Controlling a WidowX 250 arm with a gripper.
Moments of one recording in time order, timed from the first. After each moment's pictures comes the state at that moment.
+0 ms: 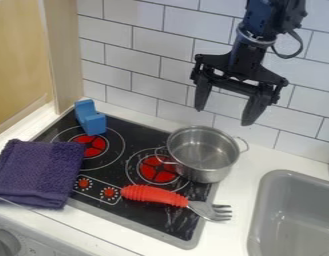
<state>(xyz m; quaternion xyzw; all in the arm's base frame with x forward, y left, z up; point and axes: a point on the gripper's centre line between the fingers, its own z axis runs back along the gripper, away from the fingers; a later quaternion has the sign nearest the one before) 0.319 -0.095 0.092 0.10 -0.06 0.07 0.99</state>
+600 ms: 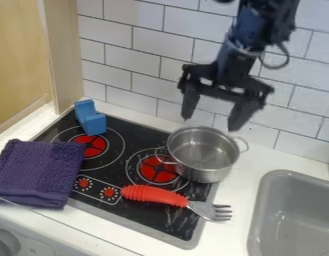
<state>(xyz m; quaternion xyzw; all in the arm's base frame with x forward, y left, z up) 0.304 -0.080 0.094 0.12 -0.07 0.17 0.97</state>
